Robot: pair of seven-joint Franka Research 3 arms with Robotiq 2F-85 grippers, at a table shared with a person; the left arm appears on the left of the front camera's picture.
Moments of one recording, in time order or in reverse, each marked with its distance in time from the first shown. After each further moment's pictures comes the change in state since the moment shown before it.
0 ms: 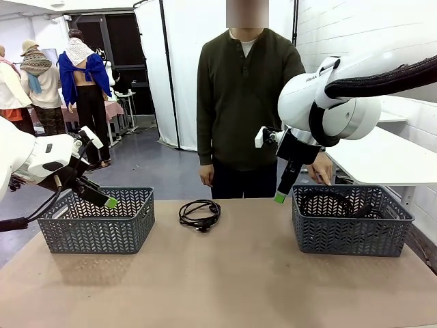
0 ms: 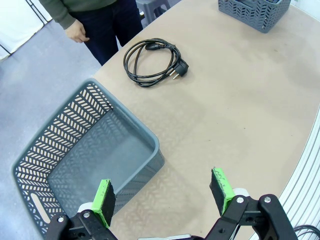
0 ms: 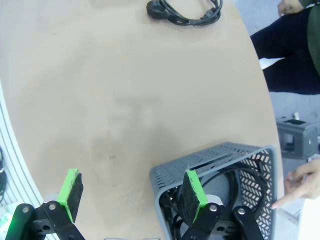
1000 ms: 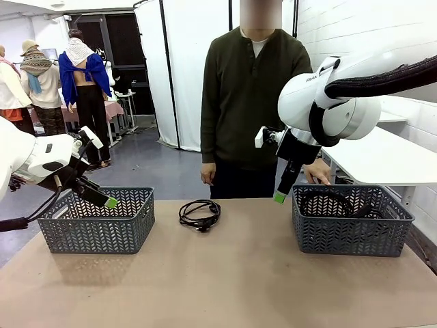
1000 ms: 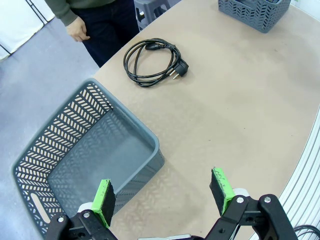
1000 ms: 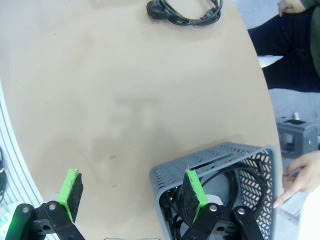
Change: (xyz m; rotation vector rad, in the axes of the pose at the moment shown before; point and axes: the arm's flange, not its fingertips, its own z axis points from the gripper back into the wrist) left arm 0.000 0.000 0.000 0.000 0.000 0.000; right arm 0.000 0.000 0.000 0.000 0.000 0.000
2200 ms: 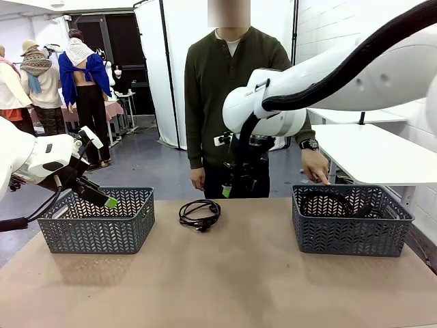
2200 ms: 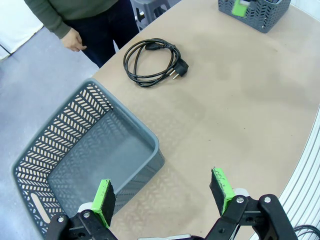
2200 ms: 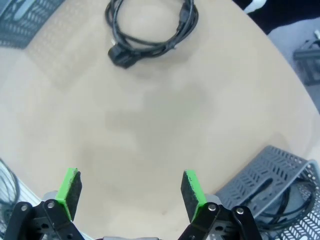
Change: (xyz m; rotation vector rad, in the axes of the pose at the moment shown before) left arm 0.000 0.000 0.000 0.000 0.000 0.000; right arm 0.139 -0.023 -0.079 0.020 0.103 -0.560
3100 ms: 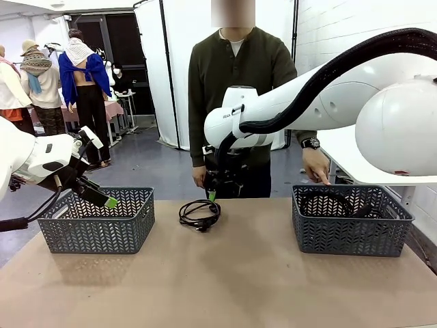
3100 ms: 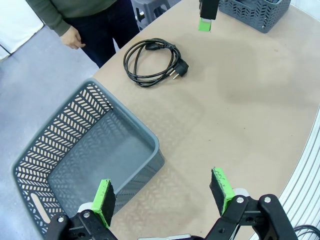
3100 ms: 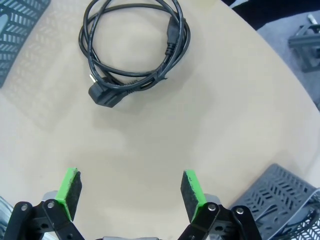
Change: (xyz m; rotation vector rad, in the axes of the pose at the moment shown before) left arm 0.000 0.000 0.000 0.000 0.000 0.000; right arm 0.050 0.002 -0.049 -0.048 0.028 -0.082
